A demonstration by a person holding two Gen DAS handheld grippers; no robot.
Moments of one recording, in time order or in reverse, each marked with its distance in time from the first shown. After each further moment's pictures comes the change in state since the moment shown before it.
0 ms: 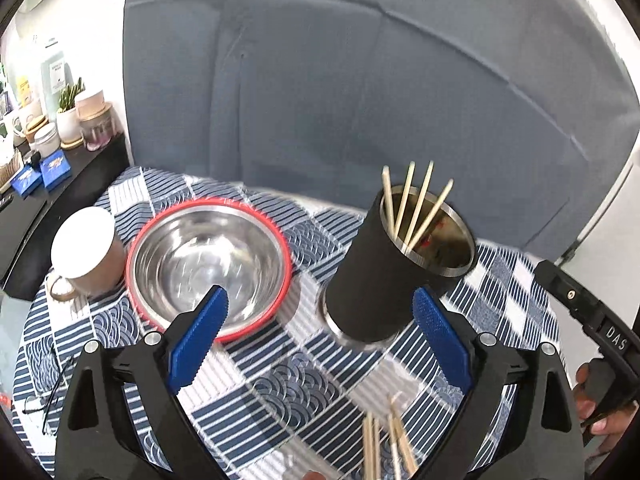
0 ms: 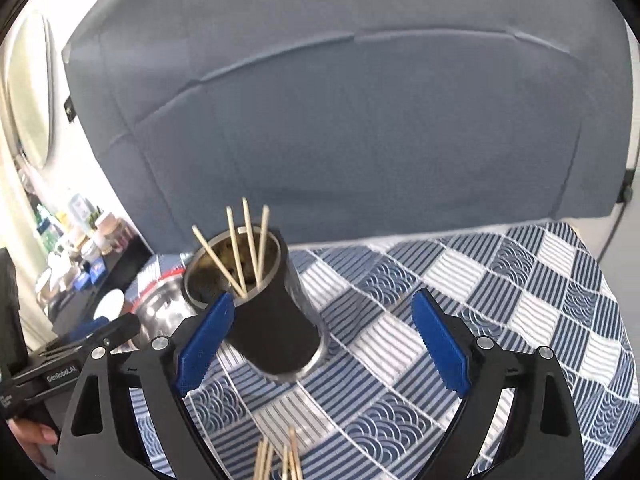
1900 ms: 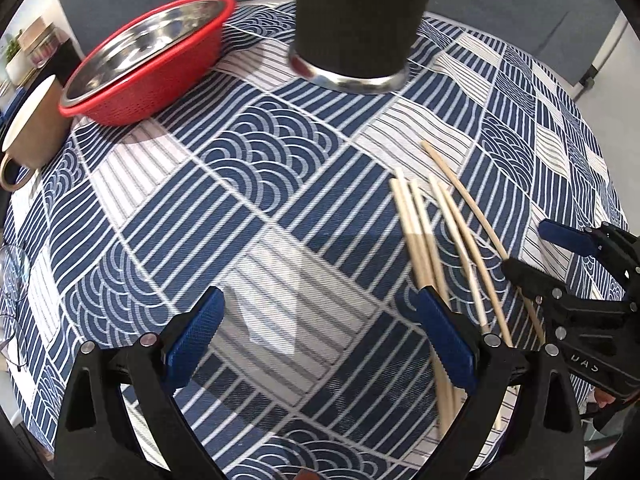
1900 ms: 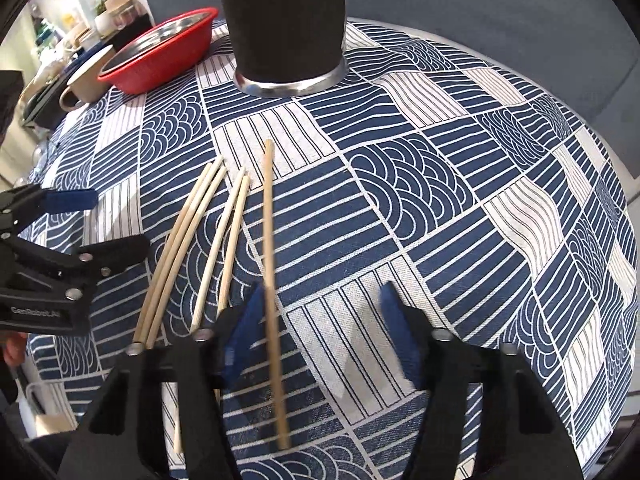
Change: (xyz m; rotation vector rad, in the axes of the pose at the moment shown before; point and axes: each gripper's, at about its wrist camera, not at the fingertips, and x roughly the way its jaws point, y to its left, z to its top) left arm 0.058 -0.023 -0.153 0.234 0.453 0.059; right arm 0.035 -0.004 -0.180 -0.296 0.497 -0.043
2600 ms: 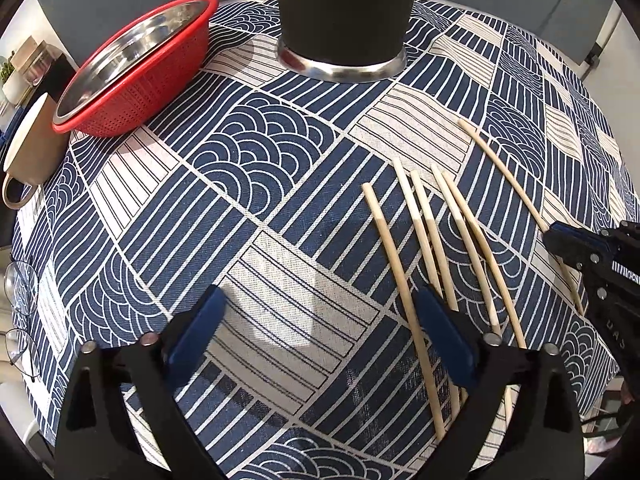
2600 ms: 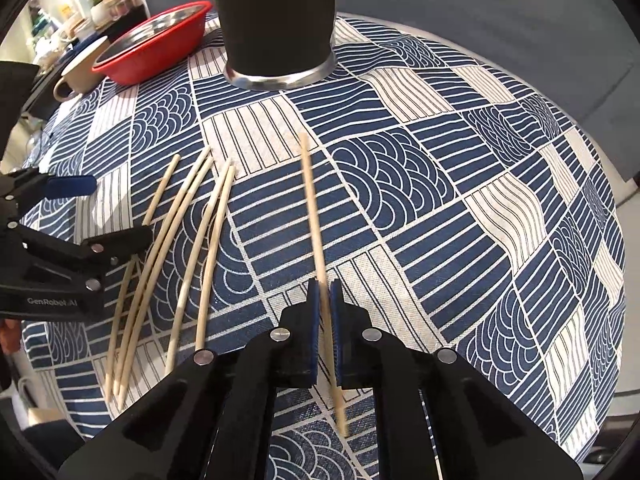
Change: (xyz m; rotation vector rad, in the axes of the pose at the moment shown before) left arm 0.007 -0.012 0.006 0.039 0.033 0.061; right arm -0.003 -0.003 -0.001 -0.012 0.035 -0.041
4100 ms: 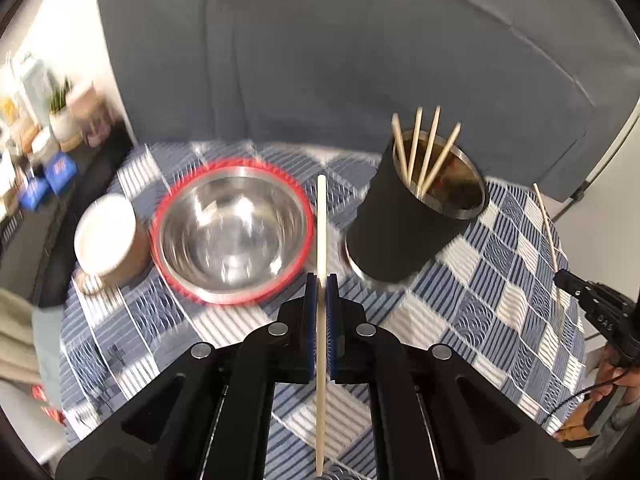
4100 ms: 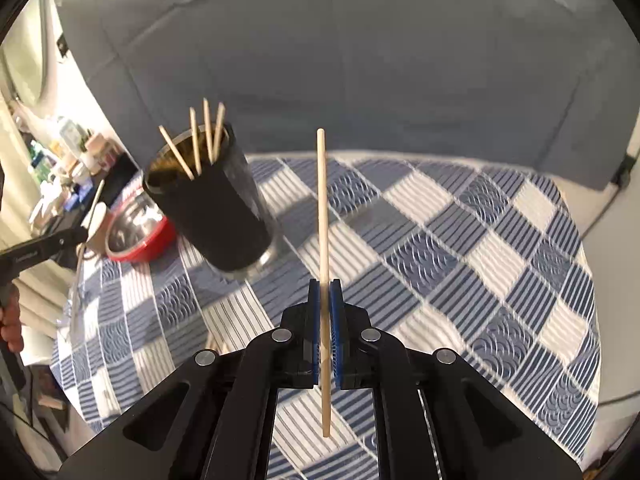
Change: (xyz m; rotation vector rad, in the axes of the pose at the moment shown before) left arm -0.139 0.094 0.101 -0.175 -0.271 -0.059; right arm -0.107 -0.089 0.101 0.213 -0.259 0.087
